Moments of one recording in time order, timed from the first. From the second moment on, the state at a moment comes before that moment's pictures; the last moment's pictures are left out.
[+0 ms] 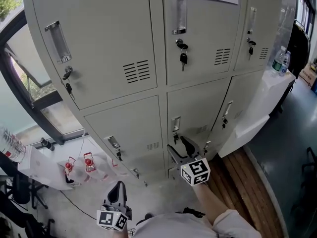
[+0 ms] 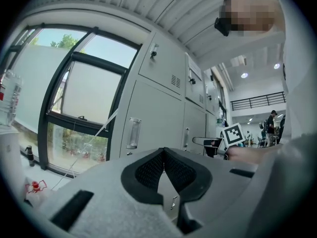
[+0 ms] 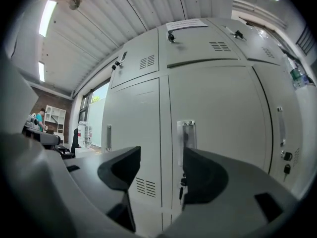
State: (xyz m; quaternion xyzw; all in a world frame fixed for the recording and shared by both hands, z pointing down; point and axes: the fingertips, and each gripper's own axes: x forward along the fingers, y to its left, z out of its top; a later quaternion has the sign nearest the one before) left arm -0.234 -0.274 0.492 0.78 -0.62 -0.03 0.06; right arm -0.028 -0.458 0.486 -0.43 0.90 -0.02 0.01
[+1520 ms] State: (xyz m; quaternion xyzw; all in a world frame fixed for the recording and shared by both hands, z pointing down) left arm -0.230 -0.265 0.513 0.78 -0.62 -0.03 0.09; right arm -0.025 -0.468 0.477 -0.44 0.90 0.00 0.00
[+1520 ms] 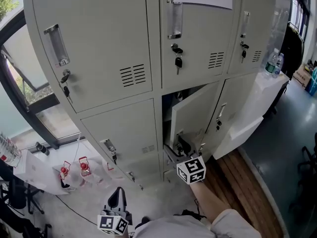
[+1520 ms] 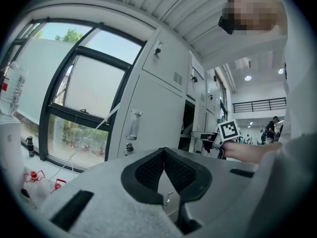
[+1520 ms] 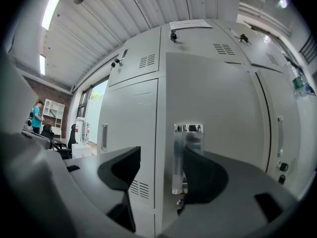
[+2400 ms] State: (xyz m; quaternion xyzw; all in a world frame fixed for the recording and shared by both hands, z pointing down) left arm -0.176 -0.266 0.531 0.85 -0.52 -0.03 0.12; right arm 0.083 -0.419 0.480 -0.56 0.83 0.01 -0.02
